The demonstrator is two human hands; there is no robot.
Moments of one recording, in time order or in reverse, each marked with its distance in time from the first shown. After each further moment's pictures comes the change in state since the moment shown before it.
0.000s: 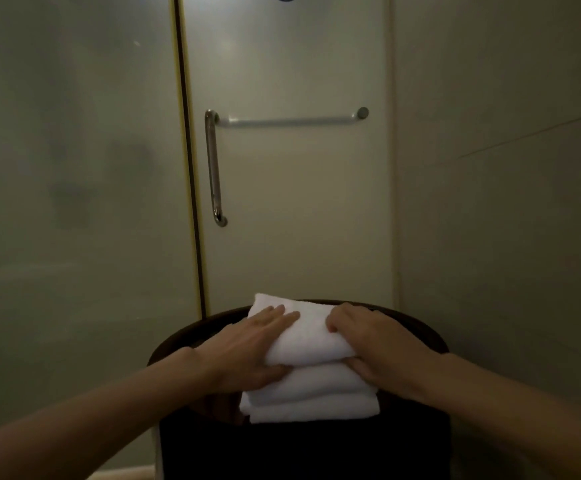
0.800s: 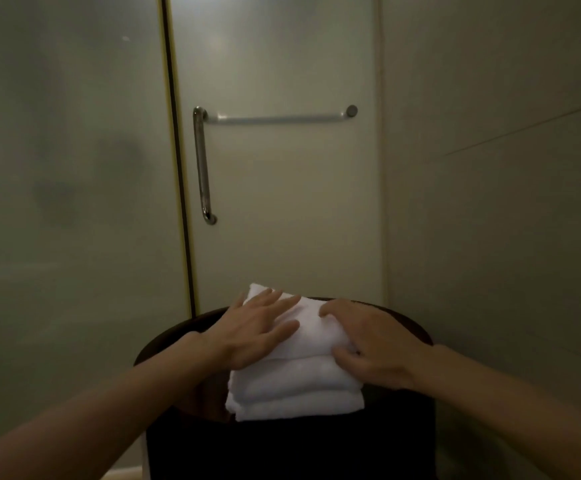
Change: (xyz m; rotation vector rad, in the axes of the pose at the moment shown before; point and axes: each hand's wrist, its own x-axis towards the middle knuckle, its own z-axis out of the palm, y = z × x) left_hand 0.029 0.009 -0.004 -0.105 -0.006 -0.088; right_hand -0.007 0.017 0.002 0.158 -0.056 0.142
